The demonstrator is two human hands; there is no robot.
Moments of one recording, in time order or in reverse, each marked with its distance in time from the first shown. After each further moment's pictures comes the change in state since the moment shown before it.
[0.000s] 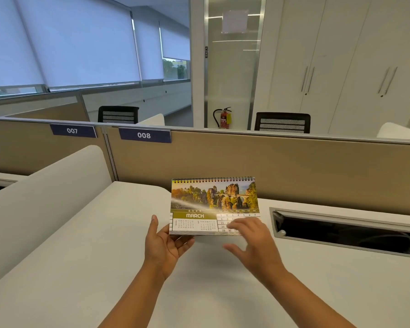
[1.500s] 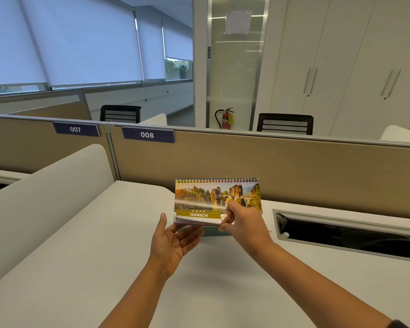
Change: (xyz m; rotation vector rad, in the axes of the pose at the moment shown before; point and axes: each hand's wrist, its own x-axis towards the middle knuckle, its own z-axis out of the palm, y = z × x) left_hand 0.001 0.004 0.004 -0.038 -0.074 -0.081; right_hand 0.054 -0.021 0.001 0.140 -0.174 0.183
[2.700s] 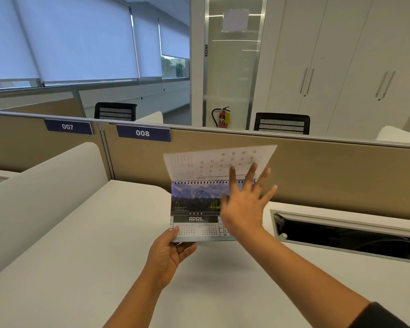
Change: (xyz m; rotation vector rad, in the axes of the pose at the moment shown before) left_hand 0.002 -0.012 -0.008 0.081 0.048 0.086; right_hand 0.044 -0.004 0.013 -0.541 0.174 0.267
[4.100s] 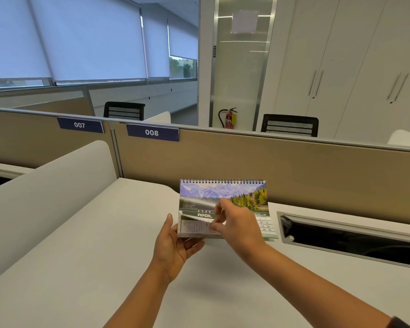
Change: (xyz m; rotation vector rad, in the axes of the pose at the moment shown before) left_hand 0.002 0.011 0.001 -0.063 -0.112 -0.063; right_hand -0.037 -0.009 -0.020 0.550 -0.168 -0.312
